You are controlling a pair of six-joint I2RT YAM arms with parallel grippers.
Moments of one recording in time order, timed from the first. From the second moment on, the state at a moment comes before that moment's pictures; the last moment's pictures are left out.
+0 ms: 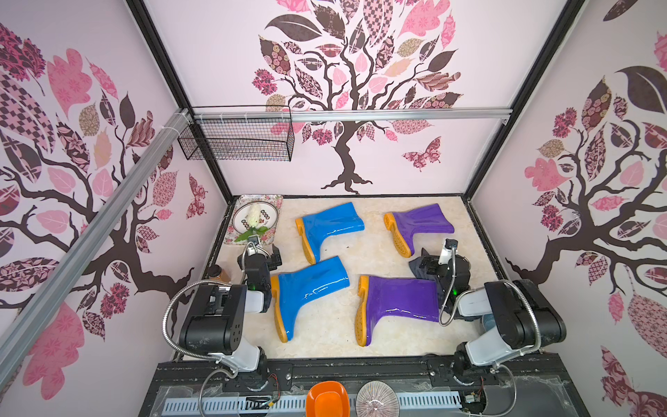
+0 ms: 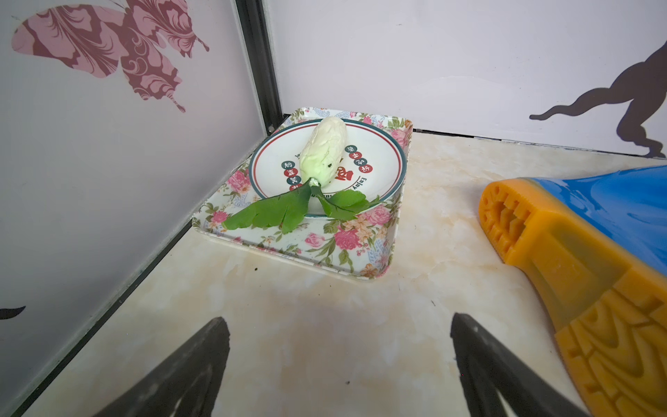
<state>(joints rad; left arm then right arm) -0.01 1.53 0.38 0.86 -0.30 -0.06 0.05 1.55 0.27 1.04 0.13 0.11</state>
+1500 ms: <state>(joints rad) -1.07 1.23 0.91 -0.63 -0.14 -0.65 -0.05 1.38 0.64 -0.30 0.07 0.86</state>
